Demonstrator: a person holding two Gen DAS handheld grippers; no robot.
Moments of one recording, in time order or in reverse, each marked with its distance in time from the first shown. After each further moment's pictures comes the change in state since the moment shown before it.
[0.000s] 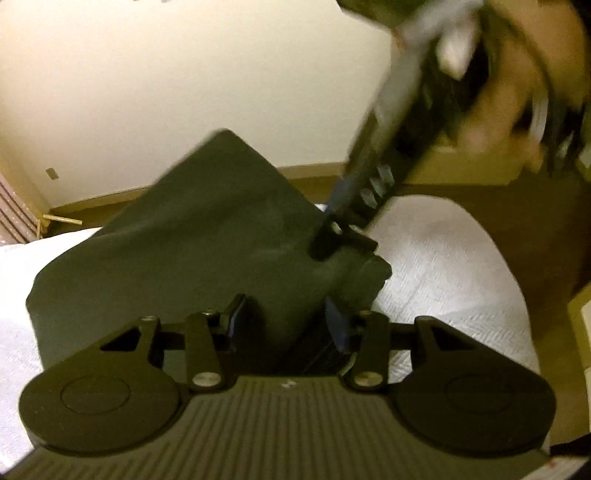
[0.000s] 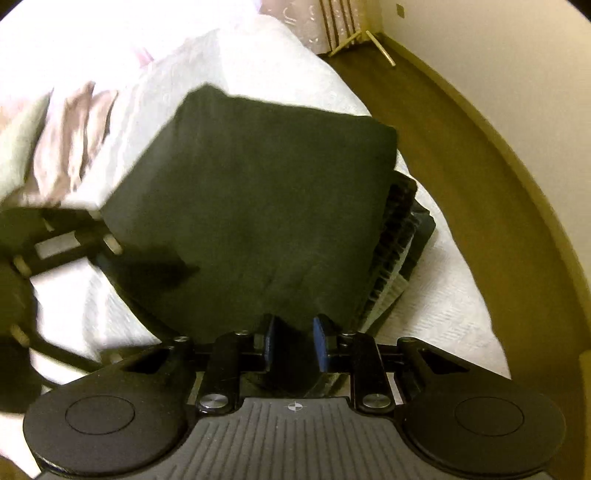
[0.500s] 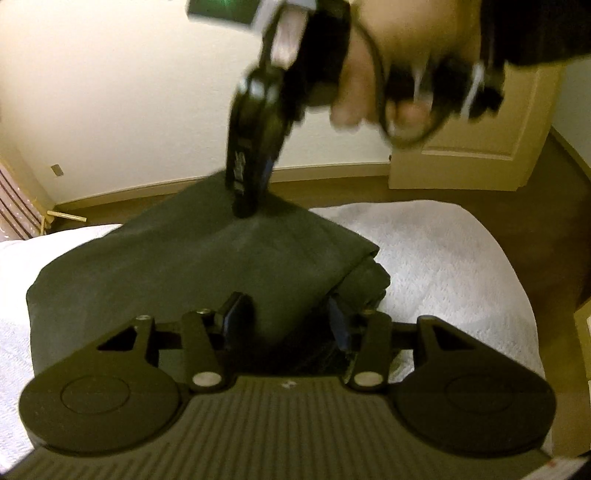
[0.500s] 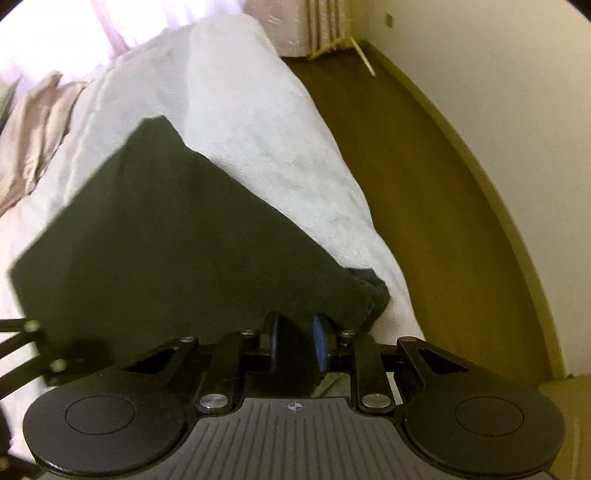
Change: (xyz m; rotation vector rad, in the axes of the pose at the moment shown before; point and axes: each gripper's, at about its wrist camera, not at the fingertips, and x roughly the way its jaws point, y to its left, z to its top) left arm 0.009 -0.002 0.004 -0.042 -0.010 0.023; right arm 0.031 -0.021 0.077 -0.068 0.008 -0.148
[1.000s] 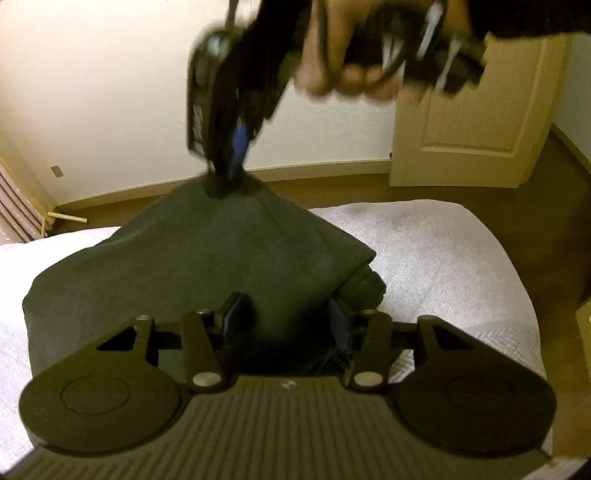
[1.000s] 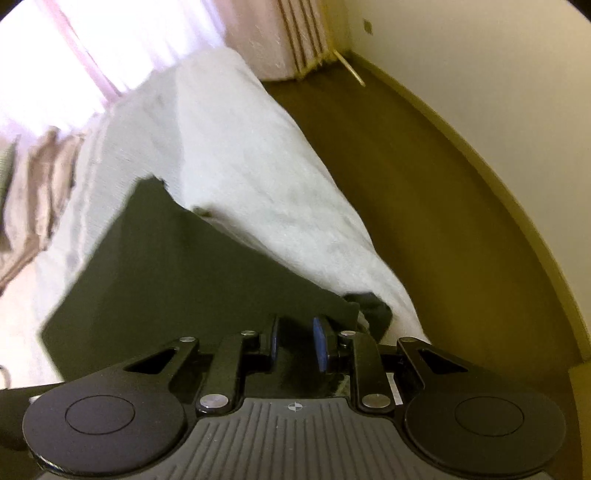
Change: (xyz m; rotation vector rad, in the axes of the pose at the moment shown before) left arm 0.005 -0.002 -0.004 0.012 0.007 0.002; right arm -0.009 -0.018 0.022 0.129 -0.045 0.078
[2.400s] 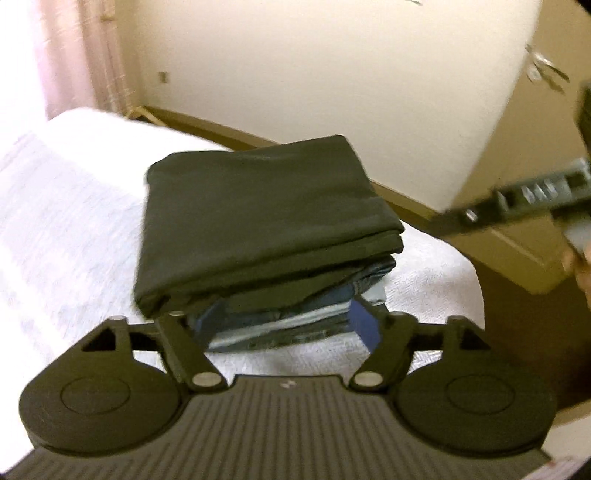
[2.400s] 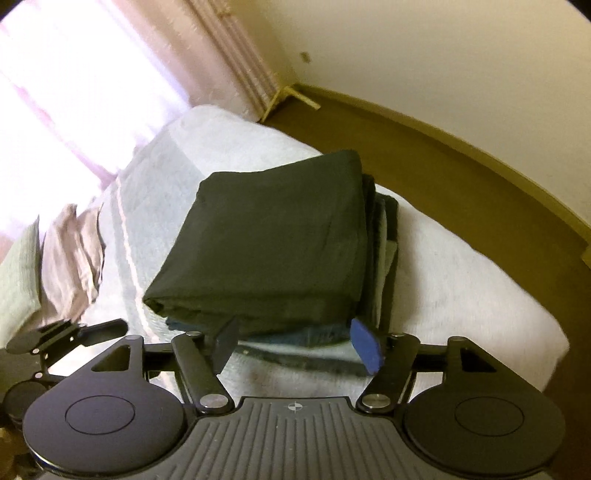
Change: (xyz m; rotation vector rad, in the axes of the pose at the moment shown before) left arm -0.176 0.025 -0.064 -0.522 0.027 0.125; right arm -0.127 0.093 -0.171 0.324 -0.198 0.017
